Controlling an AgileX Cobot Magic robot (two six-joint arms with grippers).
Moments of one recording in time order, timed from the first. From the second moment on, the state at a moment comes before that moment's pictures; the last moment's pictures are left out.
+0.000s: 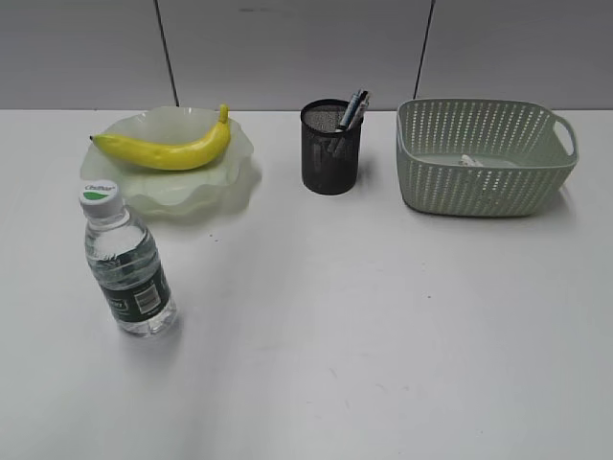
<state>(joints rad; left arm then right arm) -0.57 1.61 -2.10 0.15 1.21 -0.19 0.46 -0.01 -0.51 0.01 1.04 -0.04</state>
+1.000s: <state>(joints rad) -0.57 0.14 -0.56 0.12 1.06 -0.19 0.46 -0.01 -0.51 0.01 1.04 -0.04</state>
